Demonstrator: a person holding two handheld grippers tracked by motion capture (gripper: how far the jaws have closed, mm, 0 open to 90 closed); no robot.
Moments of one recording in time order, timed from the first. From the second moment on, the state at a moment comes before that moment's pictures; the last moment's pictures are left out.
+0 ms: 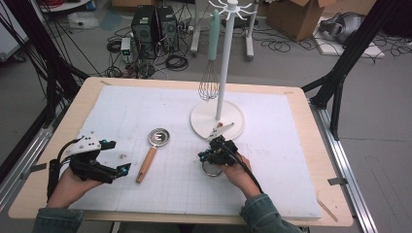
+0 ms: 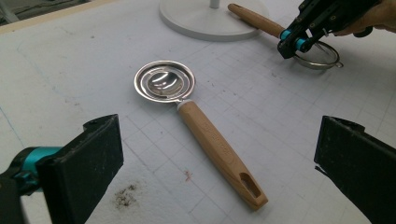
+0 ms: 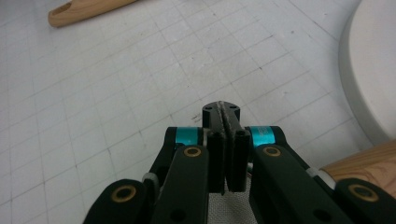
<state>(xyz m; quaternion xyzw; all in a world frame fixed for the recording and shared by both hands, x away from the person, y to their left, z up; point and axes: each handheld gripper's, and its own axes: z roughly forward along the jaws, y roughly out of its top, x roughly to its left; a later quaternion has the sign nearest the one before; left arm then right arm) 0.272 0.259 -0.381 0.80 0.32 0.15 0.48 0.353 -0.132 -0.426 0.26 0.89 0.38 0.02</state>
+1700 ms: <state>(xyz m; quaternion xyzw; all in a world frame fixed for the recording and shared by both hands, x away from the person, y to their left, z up) 0.273 0.254 -0.382 0.80 0.32 0.15 0.48 0.316 -0.166 -0.425 0.27 0.89 0.37 0.01</state>
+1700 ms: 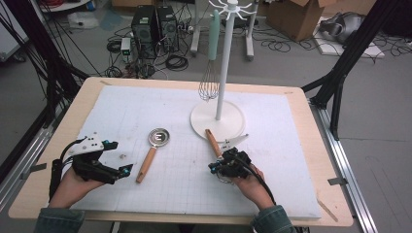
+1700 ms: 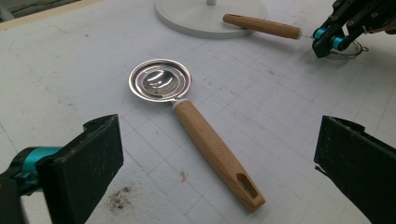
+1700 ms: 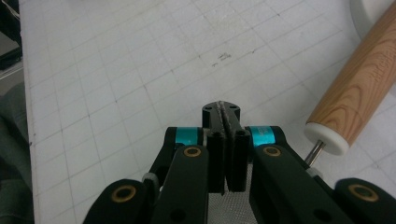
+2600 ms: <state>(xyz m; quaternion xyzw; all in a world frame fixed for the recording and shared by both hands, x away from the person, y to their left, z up) 0.273 0.255 -0.382 0.80 0.32 0.15 0.48 0.297 -0.194 -0.426 0.28 0.89 0.37 0.00</state>
